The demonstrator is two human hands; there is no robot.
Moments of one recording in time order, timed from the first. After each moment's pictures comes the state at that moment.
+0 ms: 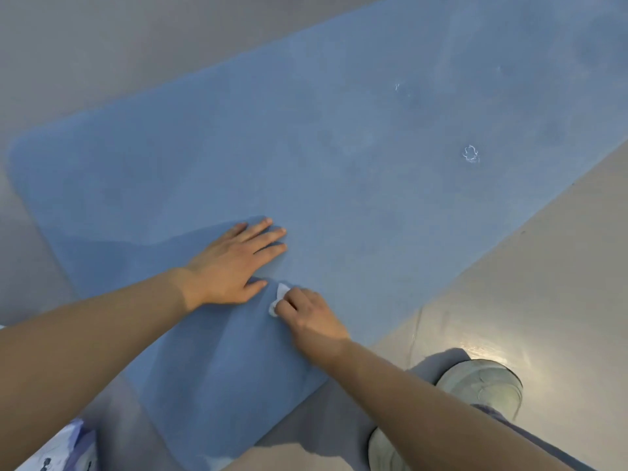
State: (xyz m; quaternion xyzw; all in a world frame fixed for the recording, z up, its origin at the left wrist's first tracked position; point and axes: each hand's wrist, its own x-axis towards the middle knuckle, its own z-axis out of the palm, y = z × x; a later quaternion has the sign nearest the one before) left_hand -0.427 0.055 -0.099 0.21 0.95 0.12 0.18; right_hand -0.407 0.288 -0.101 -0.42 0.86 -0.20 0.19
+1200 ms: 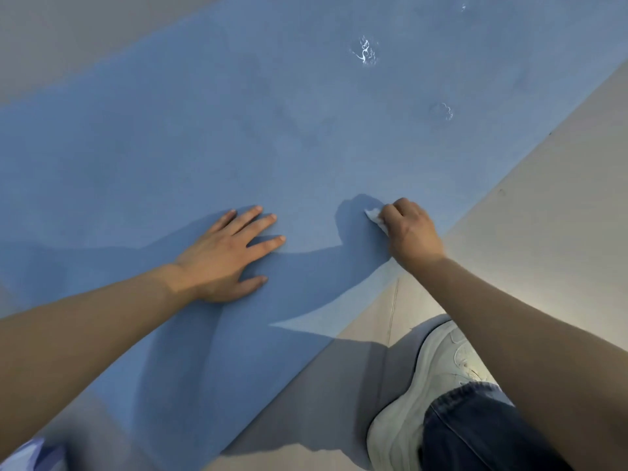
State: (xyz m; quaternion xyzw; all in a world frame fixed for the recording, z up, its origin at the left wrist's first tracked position) left_hand -0.443 0.100 -0.110 0.25 0.95 0.10 0.17; right_hand -0.550 0.446 -0.092 -0.22 0.97 -0.08 0.04
